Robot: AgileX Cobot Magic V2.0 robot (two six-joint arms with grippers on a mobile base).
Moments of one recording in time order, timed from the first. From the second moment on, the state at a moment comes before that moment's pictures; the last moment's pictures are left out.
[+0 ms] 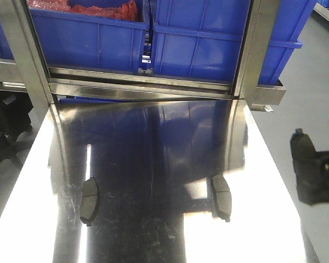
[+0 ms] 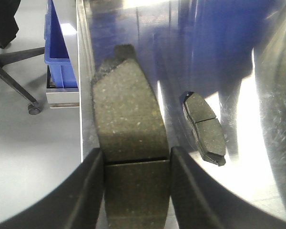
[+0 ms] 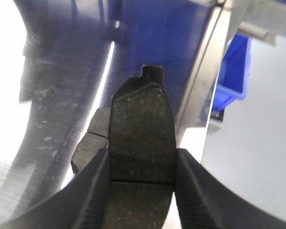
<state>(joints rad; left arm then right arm) -0.08 0.67 -0.55 -0.09 0.64 -0.01 0.06 0.87 -0.66 0.30 0.57 -0.46</state>
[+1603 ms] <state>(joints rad) -0.08 0.67 -0.55 -0.09 0.64 -0.01 0.06 0.46 -0.44 0.31 0.48 -0.46</state>
